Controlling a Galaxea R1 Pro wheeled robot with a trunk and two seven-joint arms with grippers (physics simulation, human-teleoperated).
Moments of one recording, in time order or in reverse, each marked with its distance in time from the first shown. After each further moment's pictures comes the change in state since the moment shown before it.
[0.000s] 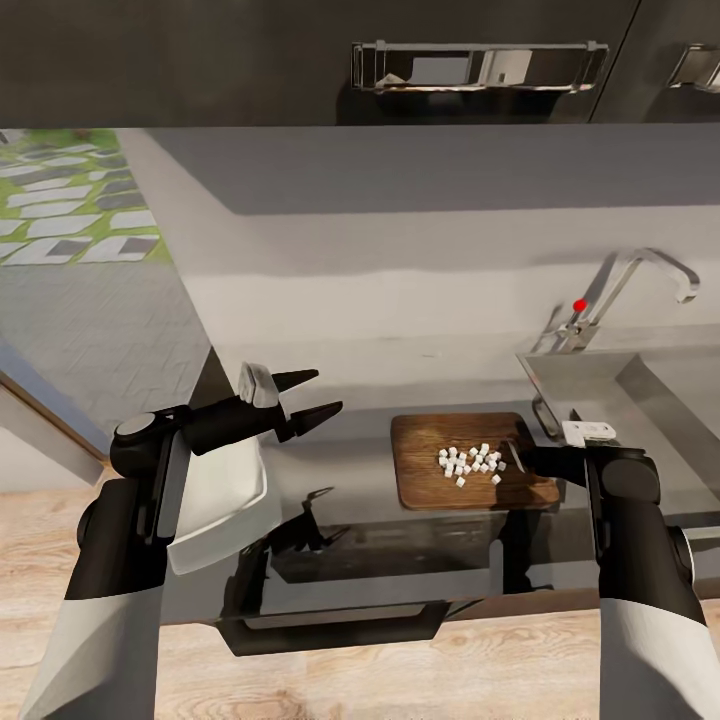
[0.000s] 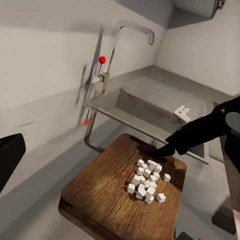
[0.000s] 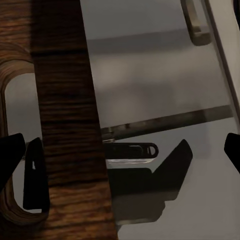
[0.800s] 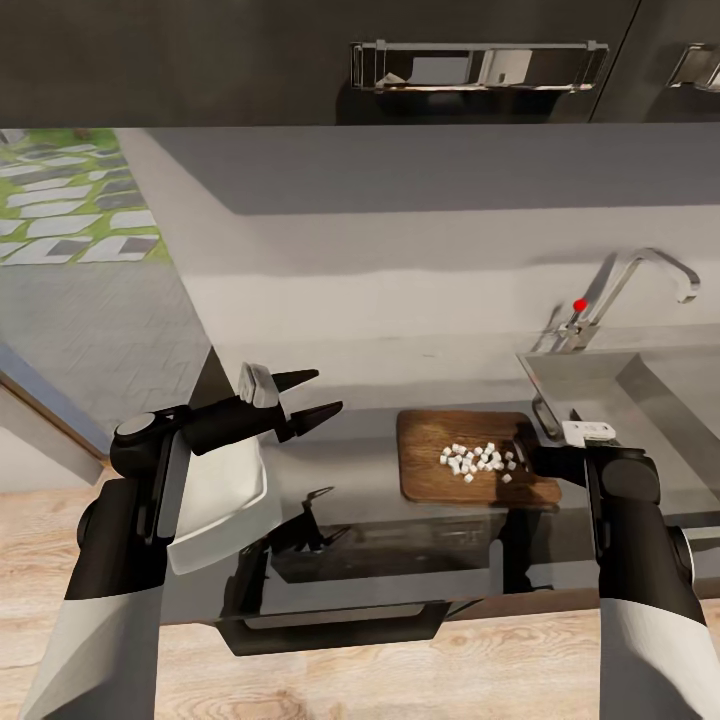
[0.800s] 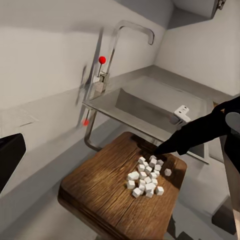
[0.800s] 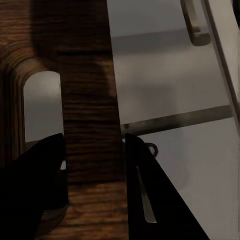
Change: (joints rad) left arm 0.000 0.000 0.000 0.000 0.000 -0.001 -0.001; right arm 0.000 0.000 0.000 -0.001 0.002 0.000 0.001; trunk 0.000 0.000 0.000
